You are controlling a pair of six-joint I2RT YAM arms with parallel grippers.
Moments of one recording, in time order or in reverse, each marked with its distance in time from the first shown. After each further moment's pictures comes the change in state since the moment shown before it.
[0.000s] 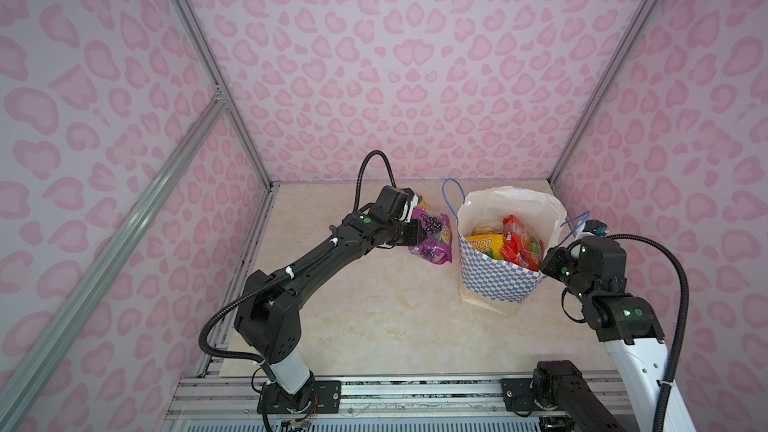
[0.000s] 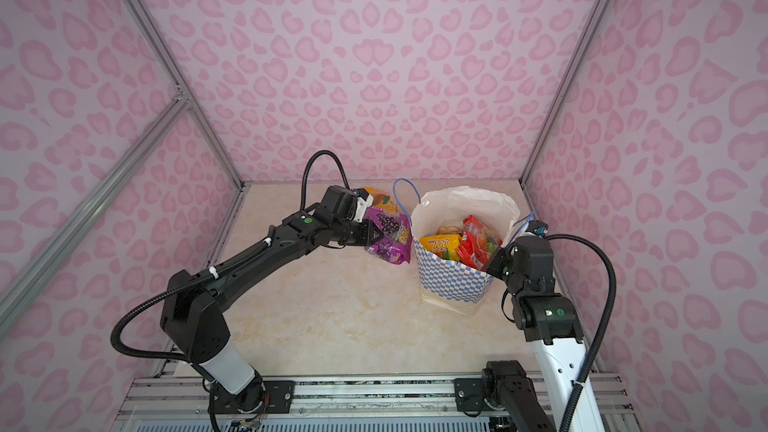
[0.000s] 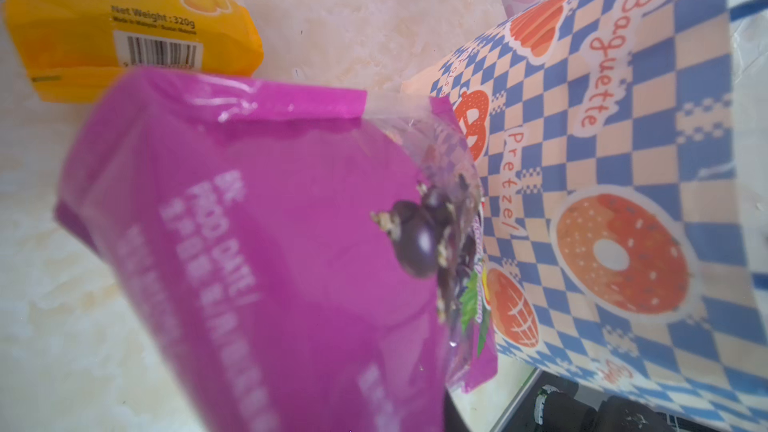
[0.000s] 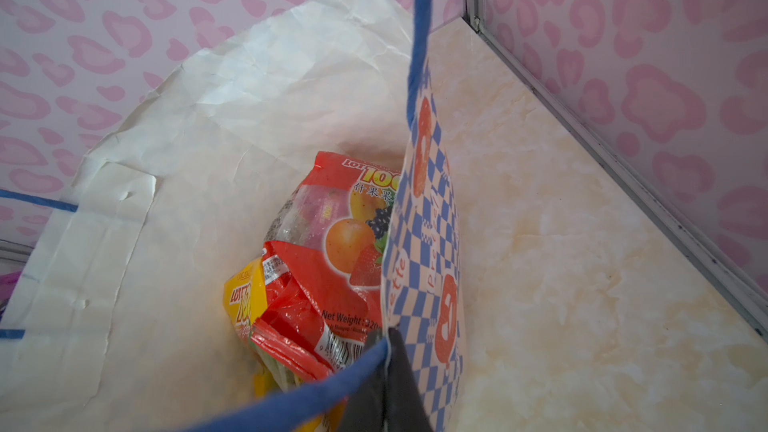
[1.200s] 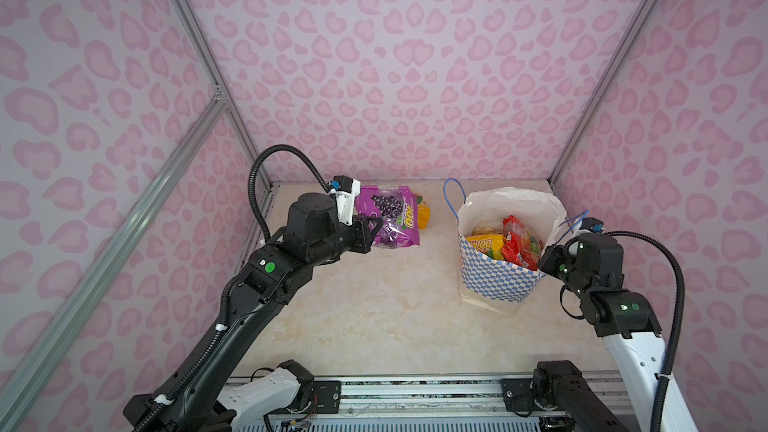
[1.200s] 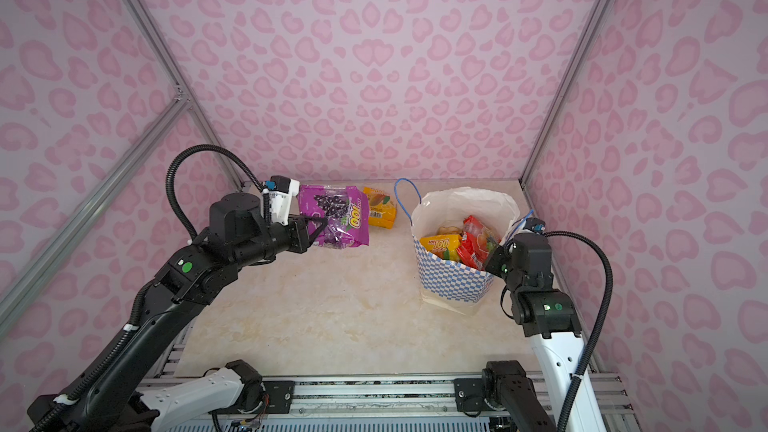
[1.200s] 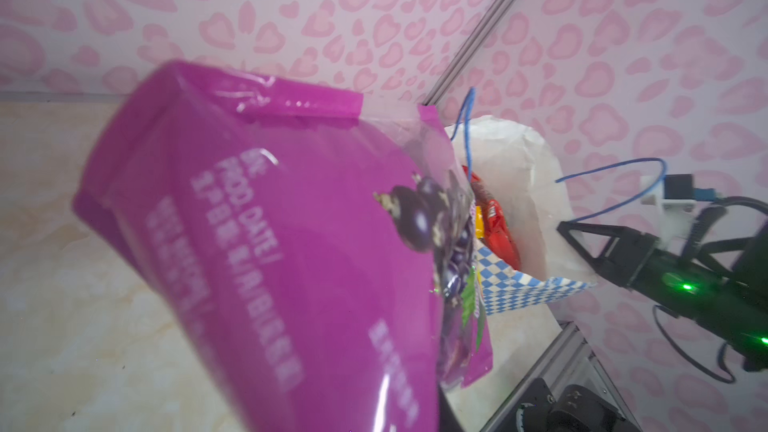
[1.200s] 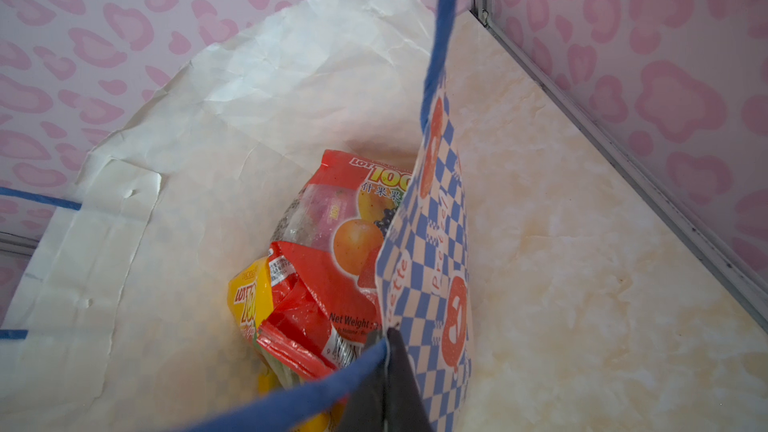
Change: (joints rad) left arm 0.044 -0.570 -0.027 -0.128 -0.103 0.058; right arm 0.000 0.034 0.010 0.012 -0.024 -0.002
